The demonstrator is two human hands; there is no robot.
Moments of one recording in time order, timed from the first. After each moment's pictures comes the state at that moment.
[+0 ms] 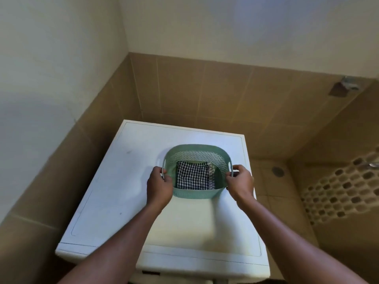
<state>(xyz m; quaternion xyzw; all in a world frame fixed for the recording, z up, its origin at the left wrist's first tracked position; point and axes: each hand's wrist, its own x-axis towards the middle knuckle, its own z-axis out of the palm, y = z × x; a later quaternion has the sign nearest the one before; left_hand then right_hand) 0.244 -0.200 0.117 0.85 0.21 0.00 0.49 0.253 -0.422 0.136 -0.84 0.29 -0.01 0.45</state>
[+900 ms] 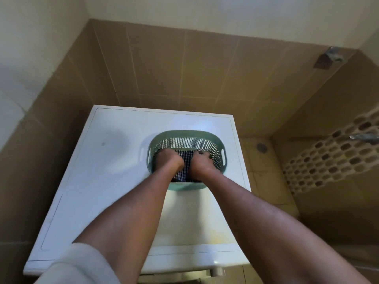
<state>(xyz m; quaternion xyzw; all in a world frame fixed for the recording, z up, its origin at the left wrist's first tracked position) 0.325 -0.260 0.113 0.91 0.19 -0.22 0.28 0.315 -0.359 0.091 -0.95 0.15 0.26 0.14</state>
